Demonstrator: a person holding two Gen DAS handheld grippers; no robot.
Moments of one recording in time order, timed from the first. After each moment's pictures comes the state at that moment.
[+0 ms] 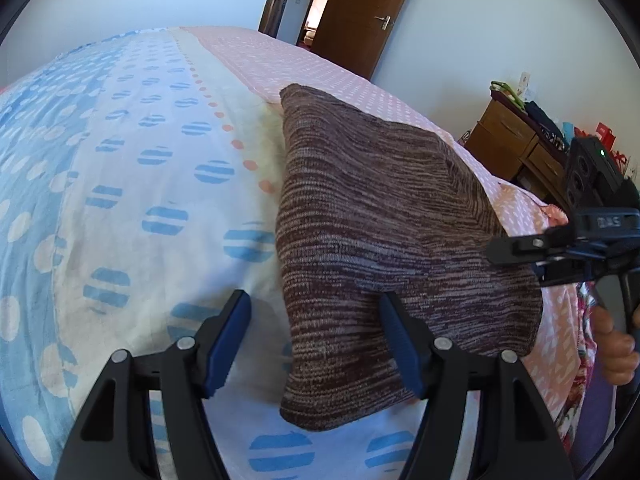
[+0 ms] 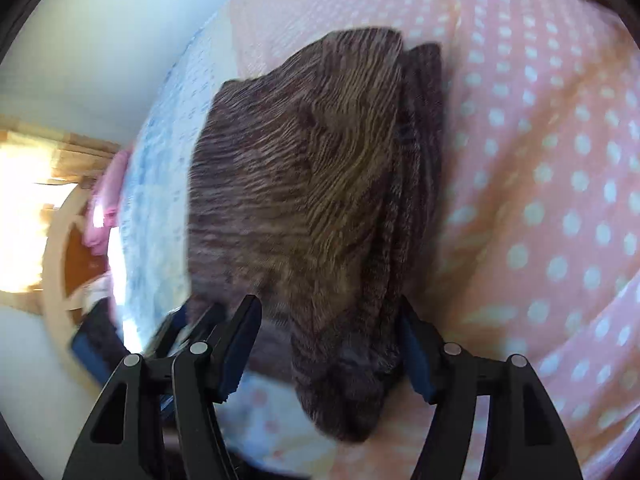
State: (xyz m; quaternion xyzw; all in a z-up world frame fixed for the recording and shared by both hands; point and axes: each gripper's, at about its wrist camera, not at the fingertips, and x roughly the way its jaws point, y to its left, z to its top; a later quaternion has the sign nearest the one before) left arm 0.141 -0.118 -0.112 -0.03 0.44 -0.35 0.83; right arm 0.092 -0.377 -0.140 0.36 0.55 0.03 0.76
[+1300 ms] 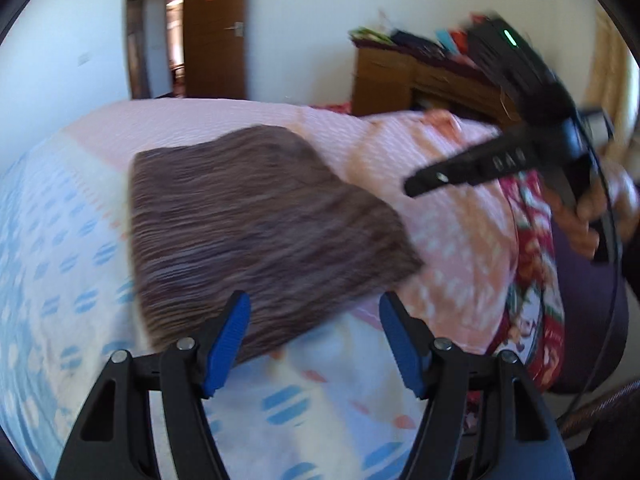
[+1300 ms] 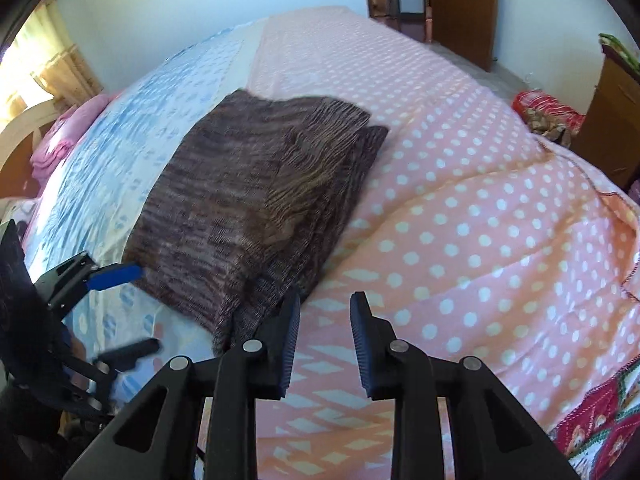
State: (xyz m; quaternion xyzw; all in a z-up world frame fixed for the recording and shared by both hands) left arm 0.047 -0.160 -0.079 0.17 0.32 -0.52 0.77; right arm 0.019 -0.352 -0.097 0.08 0.50 -0.05 0.86
